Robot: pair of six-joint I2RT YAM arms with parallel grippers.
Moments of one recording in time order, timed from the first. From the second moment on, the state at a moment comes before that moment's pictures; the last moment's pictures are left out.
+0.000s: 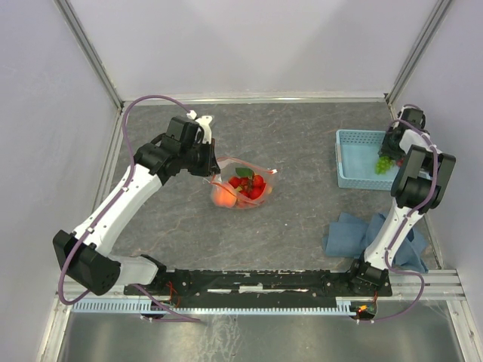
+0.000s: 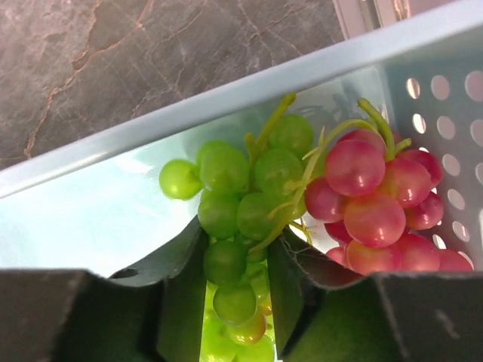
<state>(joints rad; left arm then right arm) -0.49 1.31 1.32 -0.81 0.17 -0.30 -0.38 2.13 1.56 -0.42 0.03 0.03</state>
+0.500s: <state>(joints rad) -0.47 1.31 1.31 -0.79 0.22 -0.30 -0.37 1.98 1.40 -0.38 -0.07 0.09</state>
